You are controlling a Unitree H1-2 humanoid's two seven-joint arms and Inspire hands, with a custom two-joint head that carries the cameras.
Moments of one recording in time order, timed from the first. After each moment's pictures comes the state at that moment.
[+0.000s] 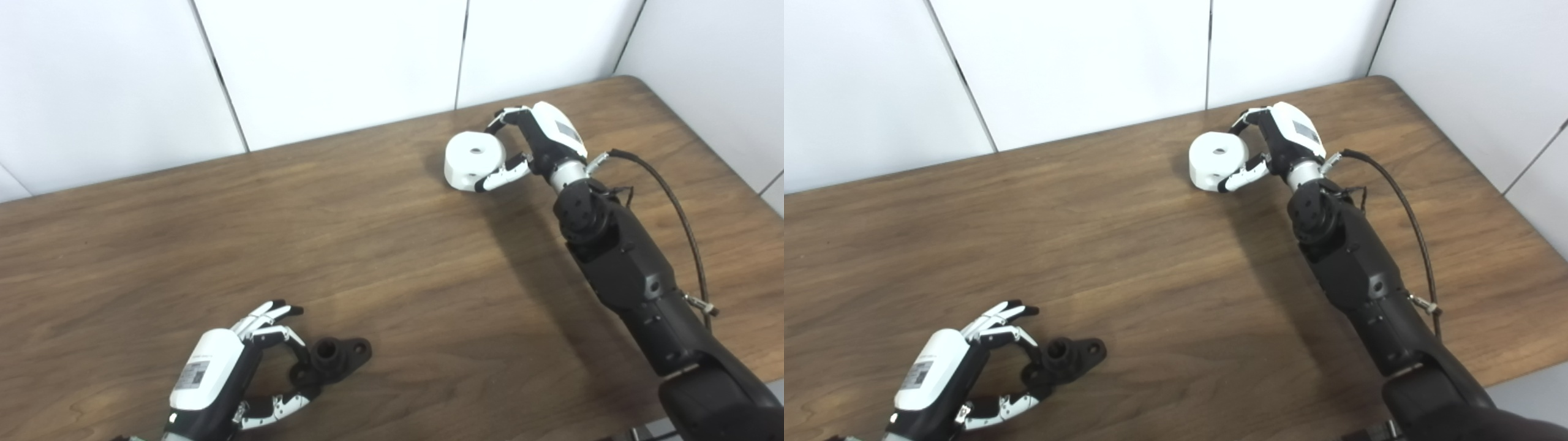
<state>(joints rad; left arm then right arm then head) 0.14 0.33 -0.28 -0.31 0.68 -0.14 -0.19 -0.38 -0.43 0.07 0.10 -0.57 0.34 0.02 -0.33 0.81</state>
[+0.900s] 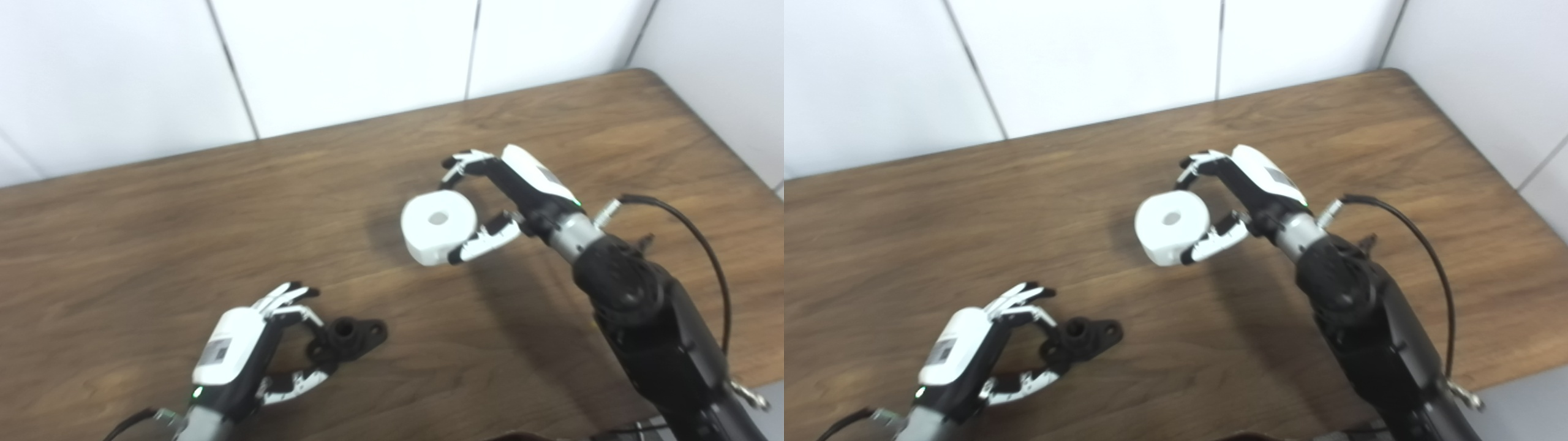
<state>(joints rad) 0.13 0.28 -0.32 -0.33 0.74 -0.07 -0.21 -0.08 -0.36 0.12 -0.57 -0.57 0.47 0.40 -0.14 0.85</state>
